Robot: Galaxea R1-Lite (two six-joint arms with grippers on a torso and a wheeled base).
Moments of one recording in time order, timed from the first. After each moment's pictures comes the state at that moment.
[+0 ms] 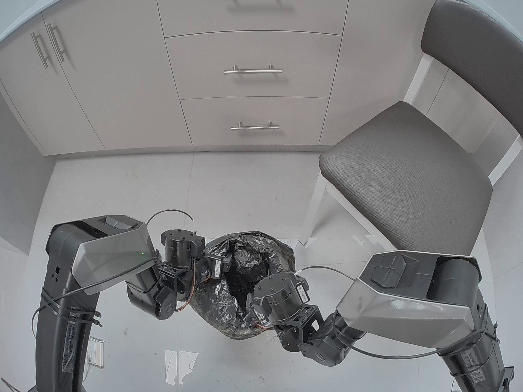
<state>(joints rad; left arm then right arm) -0.39 2.53 -0.98 -1.15 0.13 0.00 0.87 2.52 -1.10 -0.91 -0.61 -0.03</state>
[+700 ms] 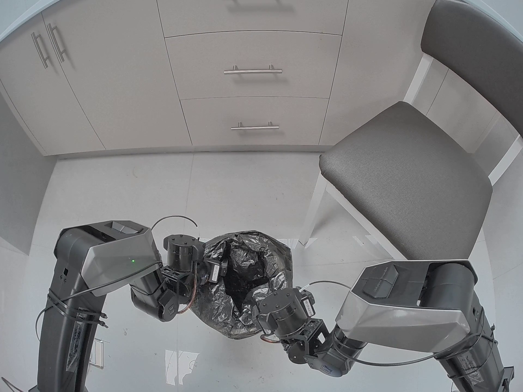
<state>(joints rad) -0.38 2.58 -1.01 -1.15 0.20 0.07 0.89 2.54 -1.01 -0.98 -0.62 0.05</state>
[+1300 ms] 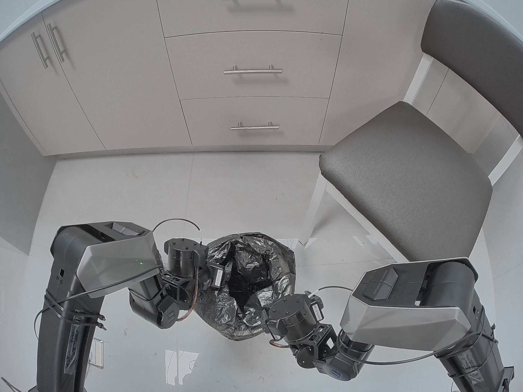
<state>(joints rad) -0.41 2.54 -0.92 -1.21 0.20 0.08 0.88 2.54 -0.91 -1.06 -0.63 0.05</state>
